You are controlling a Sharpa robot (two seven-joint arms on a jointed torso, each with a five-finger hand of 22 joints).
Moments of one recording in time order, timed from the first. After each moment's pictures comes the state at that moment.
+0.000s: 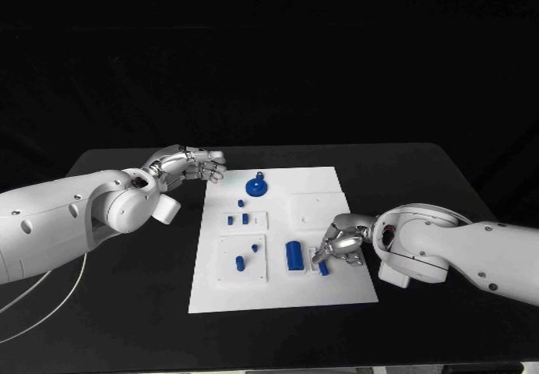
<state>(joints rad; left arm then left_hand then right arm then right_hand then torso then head) 1.34 -0.83 -0.15 1.31 -0.19 -0.07 0.23 0.90 -0.10 0.39 -0.21 0.06 0.75 0.20 0.28 0.50 1.06 0.17 0.06 0.07 0.81 0.17 0.48 0.27 0.07 0.61 0.07 0.47 1.23 1.22 -0.95 -0.14 1.75 -0.98 -0.04 -0.46 0.84 -0.11 0.70 -0.20 0.06 1.05 0.08 0.26 0.79 1.21 -0.03 1.02 1.15 1.33 -0.12 1.14 1.13 0.23 1.27 -0.04 0.98 1.29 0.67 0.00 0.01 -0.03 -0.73</state>
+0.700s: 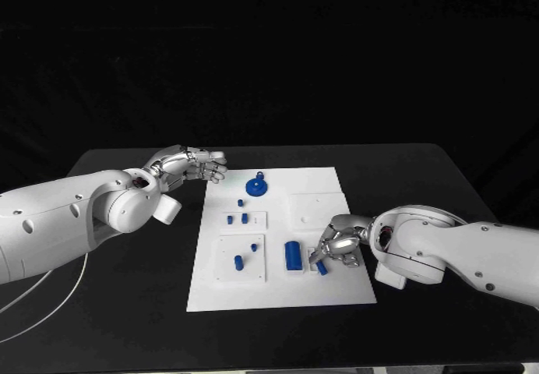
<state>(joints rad) 1.34 -0.83 -0.15 1.31 -0.19 -0.06 0.23 0.90 -0.10 0.39 -0.21 0.06 0.75 0.20 0.28 0.50 1.06 0.17 0.06 0.07 0.81 0.17 0.48 0.27 0.07 0.61 0.07 0.47 1.23 1.22 -0.94 -0.14 1.75 -0.96 -0.05 -0.46 0.84 -0.11 0.70 -0.20 0.06 1.06 0.08 0.26 0.68 1.21 -0.03 1.02 1.15 1.33 -0.13 1.14 1.13 0.23 1.27 -0.04 0.98 1.29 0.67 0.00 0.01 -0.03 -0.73</state>
